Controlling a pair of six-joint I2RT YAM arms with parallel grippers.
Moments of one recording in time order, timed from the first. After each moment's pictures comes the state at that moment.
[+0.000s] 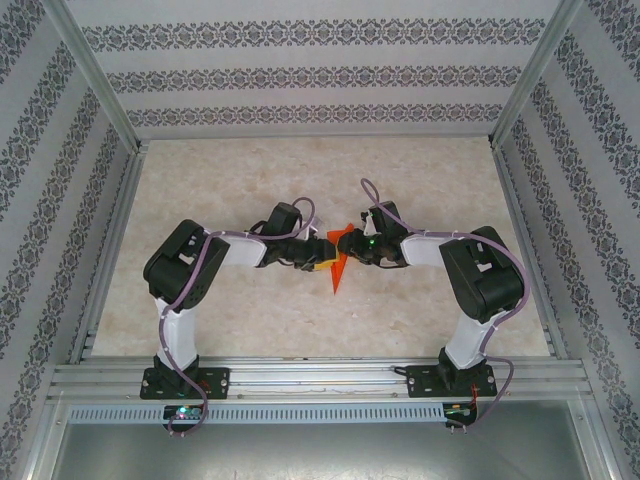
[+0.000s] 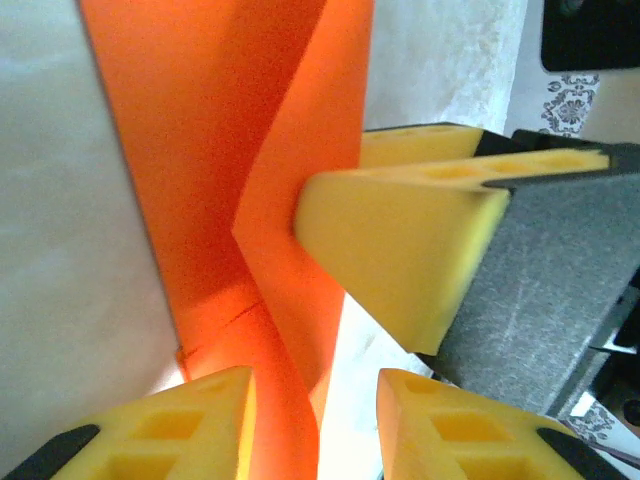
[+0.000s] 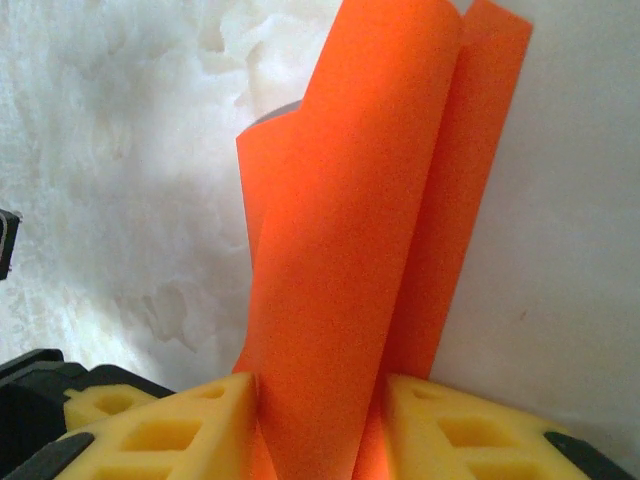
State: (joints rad) left arm -0.52 1.97 0.99 0.20 0.78 -0.92; right arm 0.40 1.79 0.82 0.05 -0.48 0.76
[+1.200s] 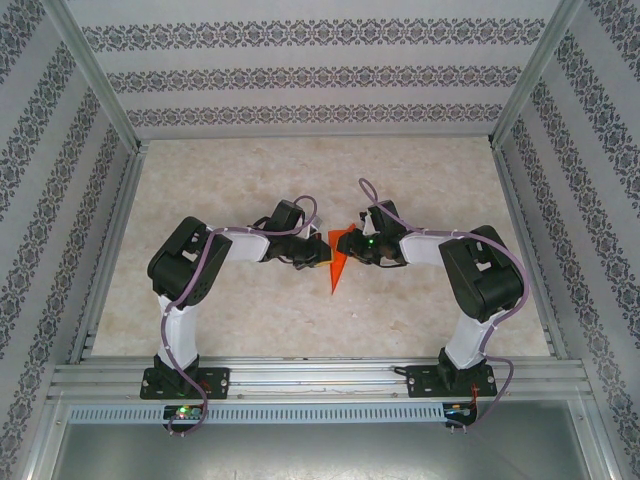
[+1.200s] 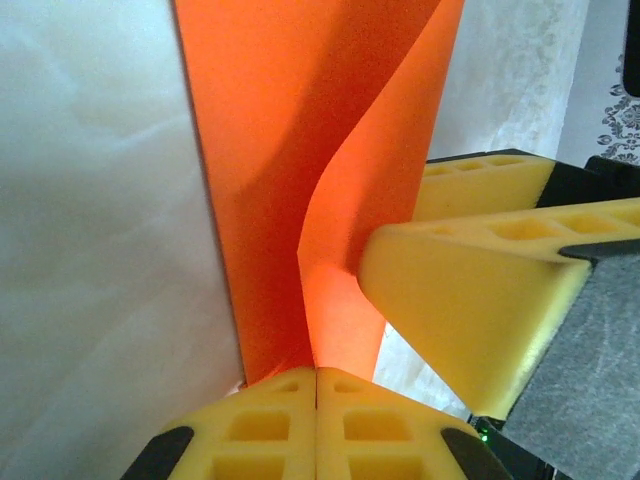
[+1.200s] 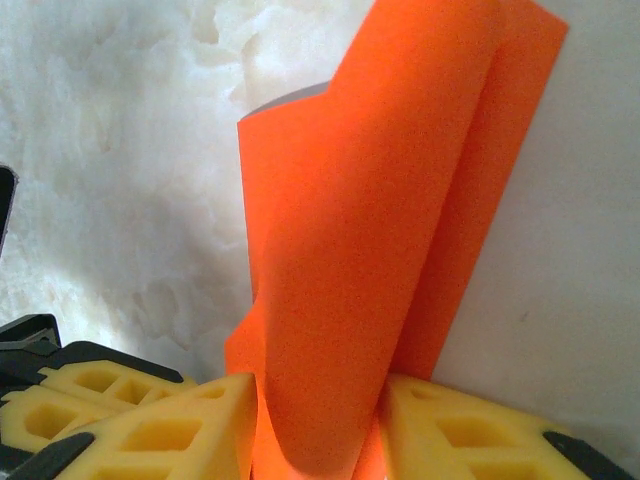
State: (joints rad) left arm -0.52 2.00 1.06 0.06 0.71 -0.81; right arm 0.40 1.79 0.85 0.00 -0.46 0.73
